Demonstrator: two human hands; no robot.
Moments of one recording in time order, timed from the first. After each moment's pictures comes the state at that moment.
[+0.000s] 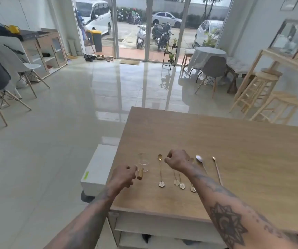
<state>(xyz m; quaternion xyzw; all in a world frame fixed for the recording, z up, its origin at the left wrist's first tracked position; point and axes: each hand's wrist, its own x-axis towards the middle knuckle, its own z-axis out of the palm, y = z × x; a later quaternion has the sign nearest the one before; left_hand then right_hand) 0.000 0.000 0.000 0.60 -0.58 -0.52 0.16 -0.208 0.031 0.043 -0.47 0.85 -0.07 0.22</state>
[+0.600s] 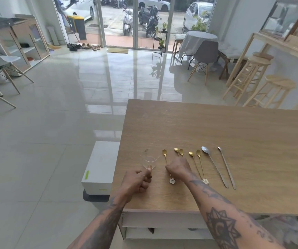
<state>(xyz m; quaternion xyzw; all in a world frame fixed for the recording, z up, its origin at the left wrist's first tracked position) 0.002 0.002 -0.018 0.50 -0.45 -0.72 0.17 -0.173 0.029 -0.009 -0.31 0.90 -0.11 0.28</state>
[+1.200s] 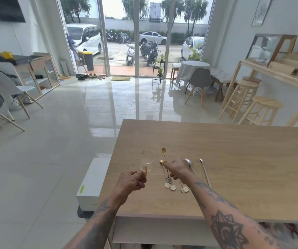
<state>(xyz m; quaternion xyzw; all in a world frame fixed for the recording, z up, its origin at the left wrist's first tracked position) -0.024 0.047 0.034 0.46 -0.52 -0.67 0.25 -0.214 0.095 0.071 -0.31 0.84 -0.29 0.33</state>
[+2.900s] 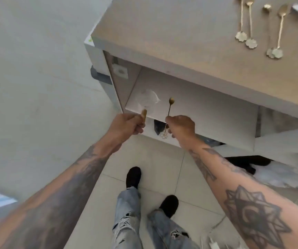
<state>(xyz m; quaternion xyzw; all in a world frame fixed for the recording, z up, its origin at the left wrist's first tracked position) 0.064 0.167 -0.246 0.61 -0.42 -0.63 0.23 -0.116 0.184 -0.260 -0.32 0.83 -0.19 0.41</state>
